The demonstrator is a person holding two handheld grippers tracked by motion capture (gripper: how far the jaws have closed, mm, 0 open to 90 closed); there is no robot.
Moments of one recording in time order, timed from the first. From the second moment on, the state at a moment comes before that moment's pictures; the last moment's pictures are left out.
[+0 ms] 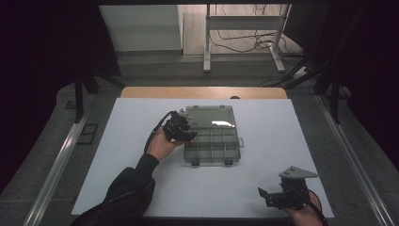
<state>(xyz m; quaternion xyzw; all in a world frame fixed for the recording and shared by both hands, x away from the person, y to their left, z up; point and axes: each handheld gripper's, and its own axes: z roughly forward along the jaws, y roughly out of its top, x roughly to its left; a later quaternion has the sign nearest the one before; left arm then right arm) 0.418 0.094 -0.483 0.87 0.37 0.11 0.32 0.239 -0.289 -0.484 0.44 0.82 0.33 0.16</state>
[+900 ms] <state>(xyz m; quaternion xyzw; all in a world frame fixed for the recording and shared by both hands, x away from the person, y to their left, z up) 0.382 0.124 -0.475 0.86 0.34 0.08 0.38 0.240 -0.288 -0.484 0.44 0.82 0.33 0.16</state>
